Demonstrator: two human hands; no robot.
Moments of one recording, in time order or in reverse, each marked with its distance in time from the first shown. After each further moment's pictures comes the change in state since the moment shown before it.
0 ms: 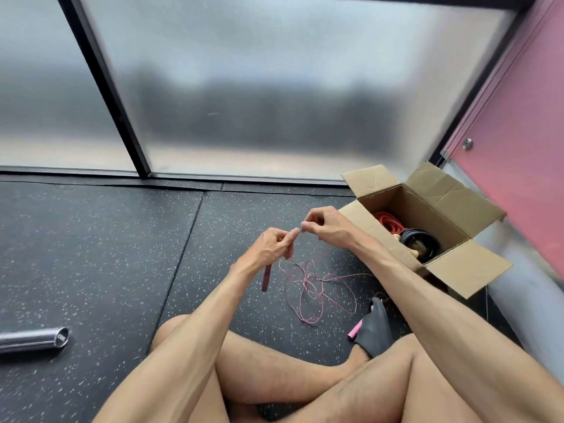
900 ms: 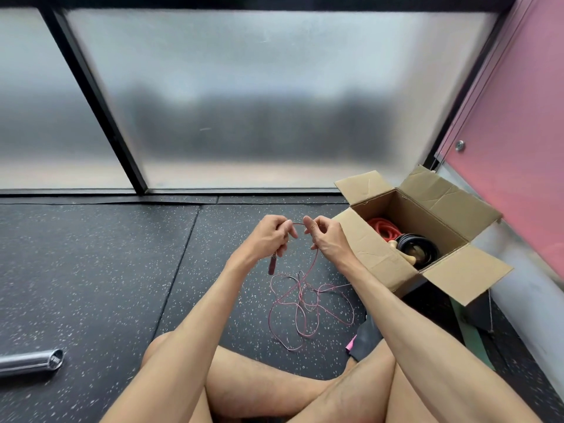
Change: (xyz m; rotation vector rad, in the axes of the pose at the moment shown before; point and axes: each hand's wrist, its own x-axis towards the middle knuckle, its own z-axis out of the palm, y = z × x) left_hand 0.019 0.062 -0.004 -0.152 0.019 0.024; right_hand -0.004 0.038 0.011 0.428 0.367 0.030
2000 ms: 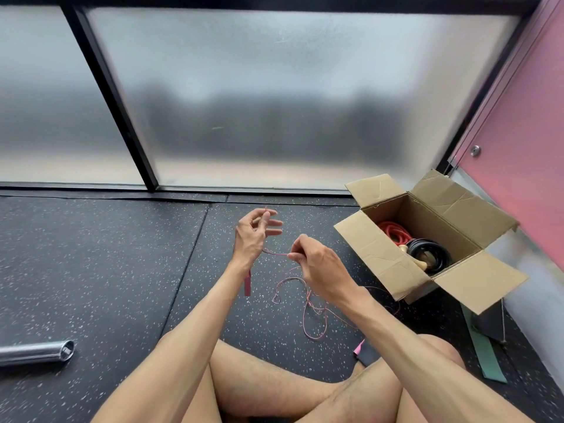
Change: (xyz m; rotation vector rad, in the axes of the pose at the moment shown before) left_hand 0.002 -0.054 -0.030 -0.296 0.396 0.139; right_hand -0.057 -0.024 0.032 -0.540 -0.138 -0.443
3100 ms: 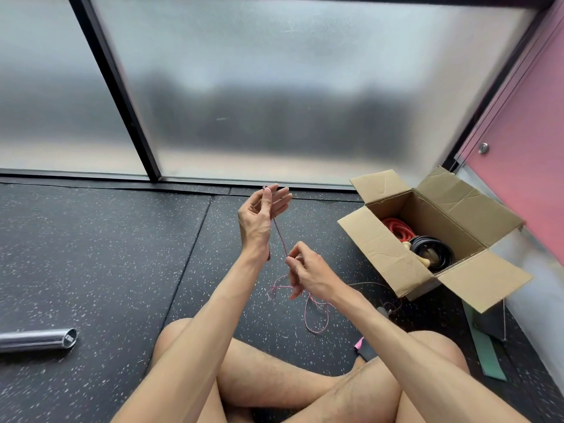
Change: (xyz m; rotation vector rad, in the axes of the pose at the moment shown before) left_hand -0.007 0.029 0.021 -0.482 0.163 0.062; right_hand -0.002 -0.012 0.025 0.598 -0.290 0.448
